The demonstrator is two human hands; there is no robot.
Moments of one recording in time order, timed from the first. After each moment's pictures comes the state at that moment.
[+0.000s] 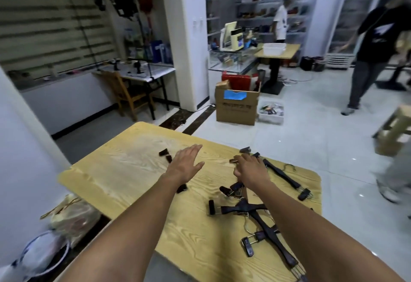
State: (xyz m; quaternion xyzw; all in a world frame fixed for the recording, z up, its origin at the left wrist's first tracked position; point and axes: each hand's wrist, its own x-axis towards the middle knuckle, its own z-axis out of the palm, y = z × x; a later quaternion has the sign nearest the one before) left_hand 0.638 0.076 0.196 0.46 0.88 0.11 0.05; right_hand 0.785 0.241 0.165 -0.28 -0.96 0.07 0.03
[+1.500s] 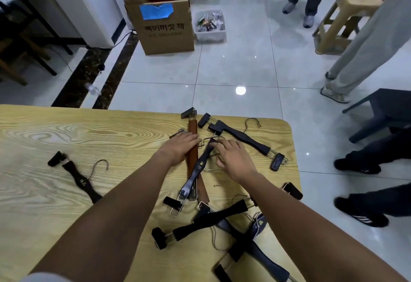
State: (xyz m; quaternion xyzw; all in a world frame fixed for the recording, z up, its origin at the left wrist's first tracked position) left_hand 0.559 0.364 0.002 0.71 0.66 -0.17 0.16; right_hand 0.759 0.416 -0.008 -0.33 -0.94 0.13 0.00
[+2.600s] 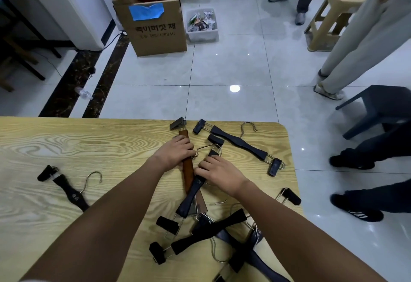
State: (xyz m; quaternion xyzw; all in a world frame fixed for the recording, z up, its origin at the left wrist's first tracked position) left_hand 0.542 0.383 -0.009 0.82 0.54 -0.18 0.04; right_hand 0.746 0.411 -0.019 -0.10 -0.99 0.03 0.06
